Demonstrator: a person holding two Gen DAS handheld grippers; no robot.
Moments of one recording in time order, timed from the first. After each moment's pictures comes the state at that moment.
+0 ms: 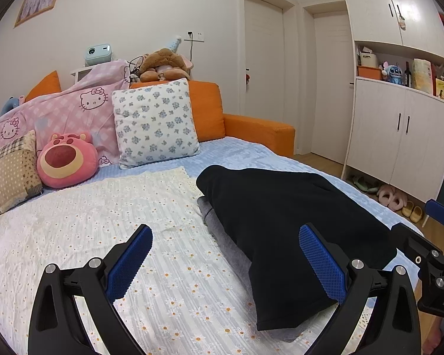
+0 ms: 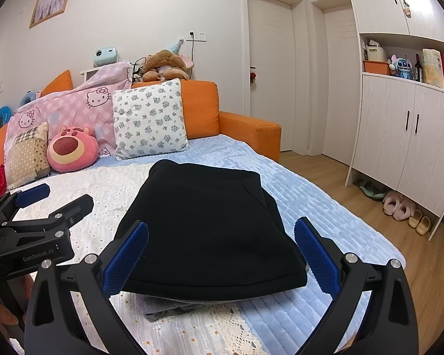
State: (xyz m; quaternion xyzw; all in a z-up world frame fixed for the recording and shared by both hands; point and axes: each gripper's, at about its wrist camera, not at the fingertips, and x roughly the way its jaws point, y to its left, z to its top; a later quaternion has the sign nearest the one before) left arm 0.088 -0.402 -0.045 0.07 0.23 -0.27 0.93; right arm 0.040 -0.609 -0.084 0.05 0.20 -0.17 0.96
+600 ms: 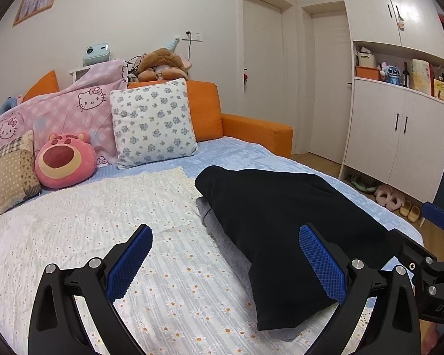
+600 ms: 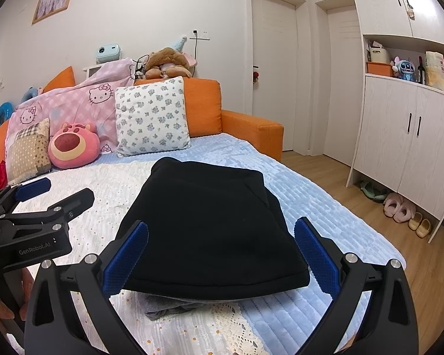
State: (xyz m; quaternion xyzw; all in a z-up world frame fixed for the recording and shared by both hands) left arm 0.091 -0.403 -0.042 0.07 0.23 -0.27 0.93; right arm 0.042 -0.605 -0.087 0.04 0.21 -0.17 0.96
